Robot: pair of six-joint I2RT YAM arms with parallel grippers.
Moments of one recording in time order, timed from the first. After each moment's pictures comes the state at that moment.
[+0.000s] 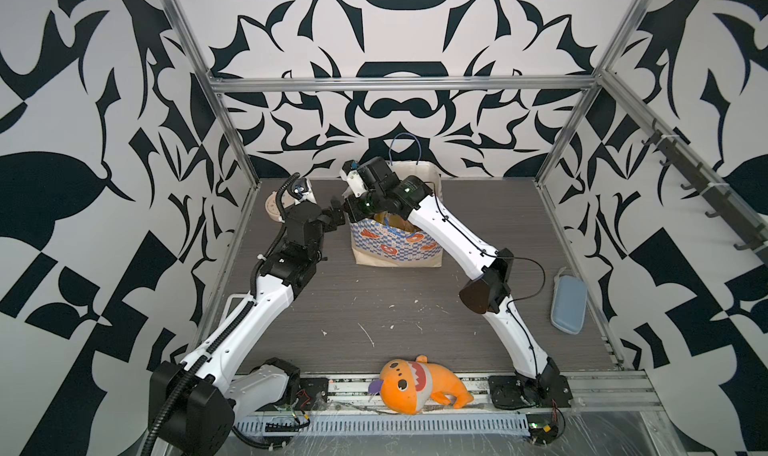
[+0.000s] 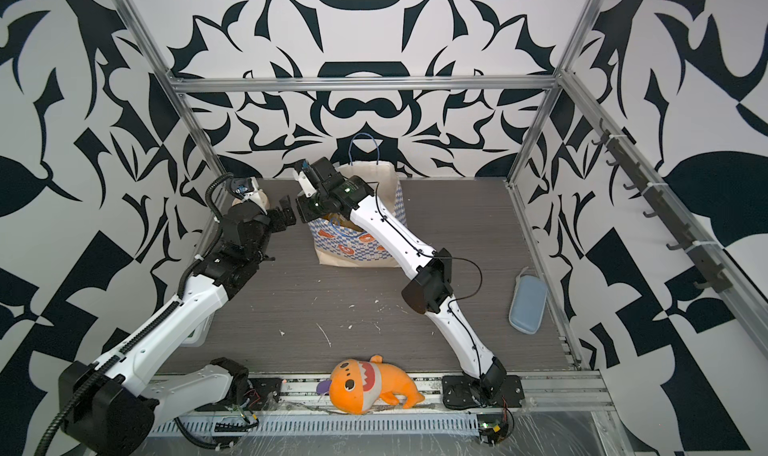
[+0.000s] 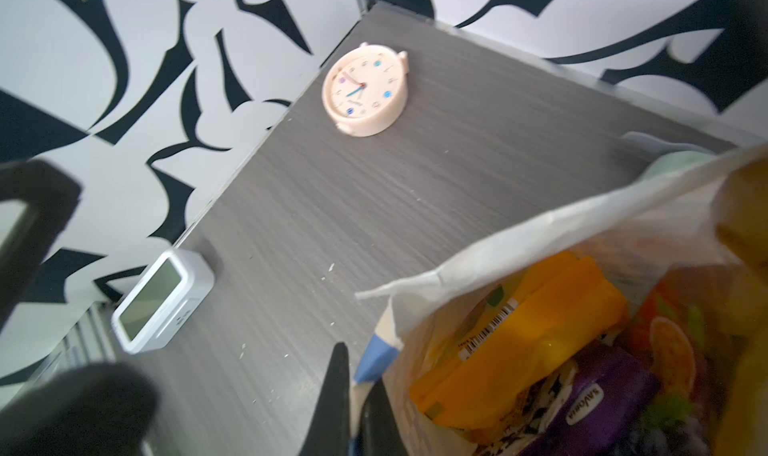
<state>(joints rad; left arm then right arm) -0.42 1.13 0.93 -0.04 -0.46 -0.26 0.84 2.38 2.67 -0.99 -0.20 0.26</state>
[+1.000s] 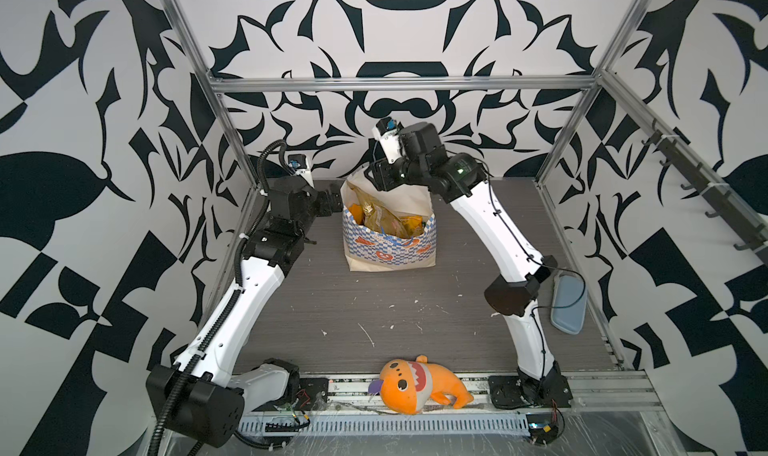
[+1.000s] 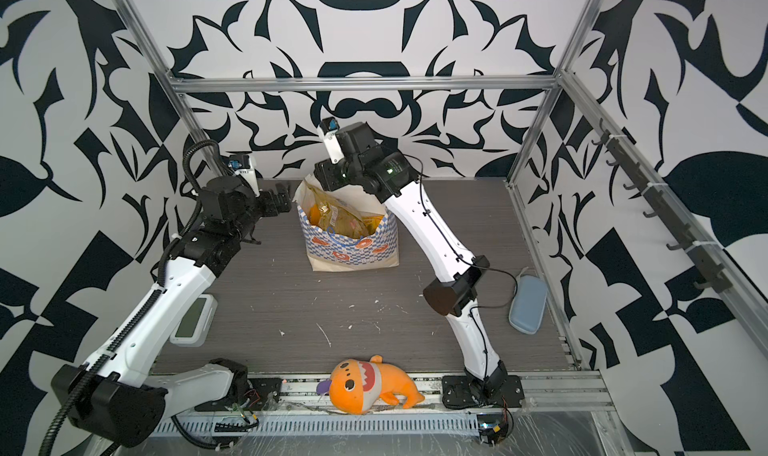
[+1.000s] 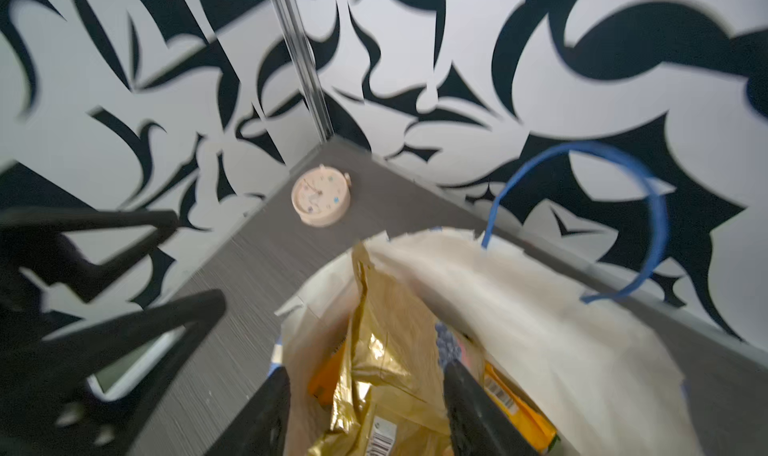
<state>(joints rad) -0.31 1.20 1.20 -0.30 -0.14 -0.21 0.74 2.21 2.70 -1.07 -0.07 0.15</state>
